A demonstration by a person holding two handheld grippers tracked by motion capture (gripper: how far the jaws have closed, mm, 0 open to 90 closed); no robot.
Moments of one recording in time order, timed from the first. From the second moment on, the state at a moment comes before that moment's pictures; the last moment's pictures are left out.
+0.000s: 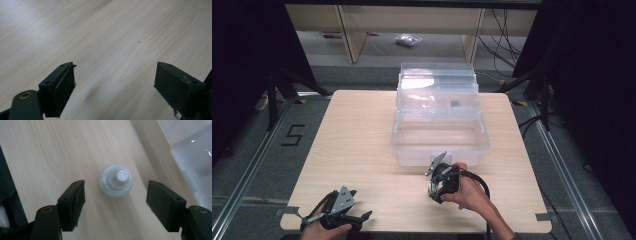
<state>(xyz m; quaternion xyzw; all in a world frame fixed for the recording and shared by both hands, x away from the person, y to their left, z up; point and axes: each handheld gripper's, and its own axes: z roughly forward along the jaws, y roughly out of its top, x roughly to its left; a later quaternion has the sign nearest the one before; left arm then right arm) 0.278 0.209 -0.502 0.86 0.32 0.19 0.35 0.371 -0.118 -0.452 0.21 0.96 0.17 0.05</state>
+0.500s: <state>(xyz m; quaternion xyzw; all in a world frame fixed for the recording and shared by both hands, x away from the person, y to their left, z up) 0.277 0.209 -0.501 0.86 0.32 0.19 0.34 0.375 -0.108 -0.457 0.19 0.97 0.15 0.04</state>
